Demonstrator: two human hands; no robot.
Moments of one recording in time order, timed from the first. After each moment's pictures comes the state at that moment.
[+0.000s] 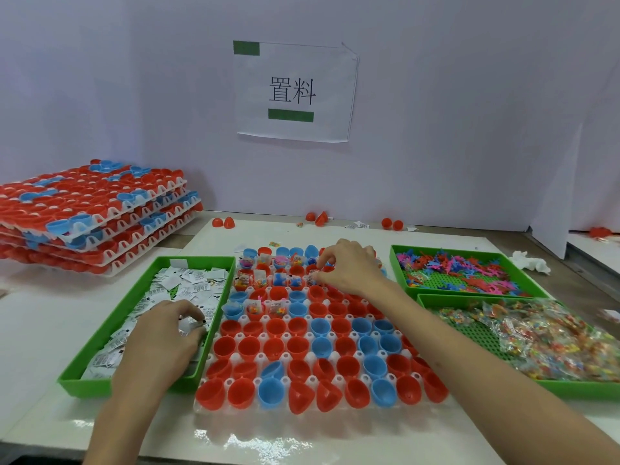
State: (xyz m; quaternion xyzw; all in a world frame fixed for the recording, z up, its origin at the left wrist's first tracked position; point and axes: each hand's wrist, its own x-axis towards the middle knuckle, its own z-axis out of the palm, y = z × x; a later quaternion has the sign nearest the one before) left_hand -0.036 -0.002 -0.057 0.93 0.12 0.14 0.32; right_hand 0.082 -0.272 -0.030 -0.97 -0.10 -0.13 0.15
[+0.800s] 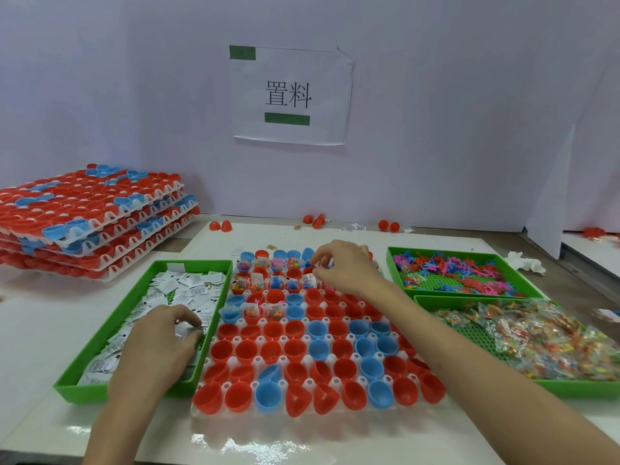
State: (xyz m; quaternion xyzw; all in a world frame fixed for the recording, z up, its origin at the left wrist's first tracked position) left_hand -0.035 -0.002 -0.058 0.93 0.11 0.15 0.31; right_hand 0.083 -0.275 -0.024 -0.96 -0.14 -0.14 0.21
